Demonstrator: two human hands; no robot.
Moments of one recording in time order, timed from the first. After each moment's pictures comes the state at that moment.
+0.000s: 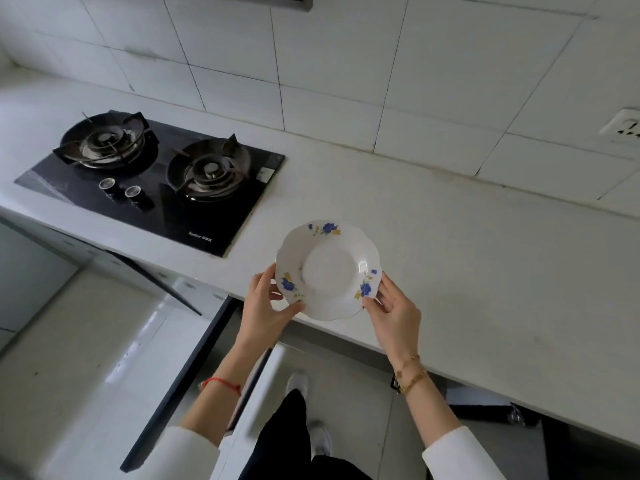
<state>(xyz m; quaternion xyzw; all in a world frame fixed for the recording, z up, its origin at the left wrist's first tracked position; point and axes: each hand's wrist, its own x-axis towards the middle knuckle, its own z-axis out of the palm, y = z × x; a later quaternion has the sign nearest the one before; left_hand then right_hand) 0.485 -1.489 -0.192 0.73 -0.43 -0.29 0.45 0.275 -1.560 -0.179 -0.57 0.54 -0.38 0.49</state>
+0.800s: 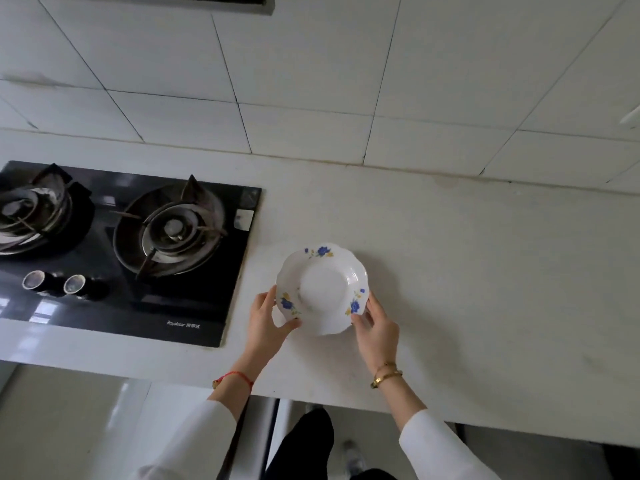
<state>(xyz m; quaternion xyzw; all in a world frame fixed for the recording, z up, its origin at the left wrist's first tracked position) 0.616 -1.649 -0.274 0.74 -0.49 -0.35 0.29 0.406 -1.671 -0.273 -0.54 0.67 -0.33 0.40</state>
